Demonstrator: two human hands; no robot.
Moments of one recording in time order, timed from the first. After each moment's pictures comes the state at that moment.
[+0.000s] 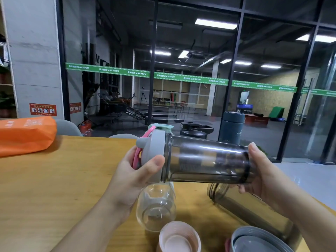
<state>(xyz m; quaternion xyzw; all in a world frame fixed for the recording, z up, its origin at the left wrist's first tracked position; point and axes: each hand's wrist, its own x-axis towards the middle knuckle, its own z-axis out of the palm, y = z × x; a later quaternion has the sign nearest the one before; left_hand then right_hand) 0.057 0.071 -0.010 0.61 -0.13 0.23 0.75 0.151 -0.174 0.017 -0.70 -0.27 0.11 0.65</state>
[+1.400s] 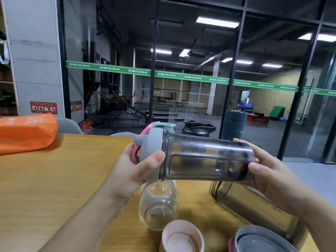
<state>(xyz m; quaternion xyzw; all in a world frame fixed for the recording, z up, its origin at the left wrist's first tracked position) 0.057 0.081 -0.006 0.65 -0.08 0.23 0.72 0.162 -0.187 0.011 -0.64 -0.37 0.08 0.67</state>
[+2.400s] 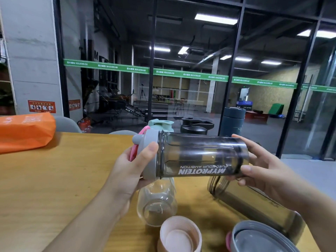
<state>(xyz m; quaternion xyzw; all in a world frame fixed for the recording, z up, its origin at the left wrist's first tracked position) 0.062 0.075 -0.014 0.62 -0.02 0.24 0.75 0.152 -0.193 0.019 -0.67 -0.34 0.12 0.65</state>
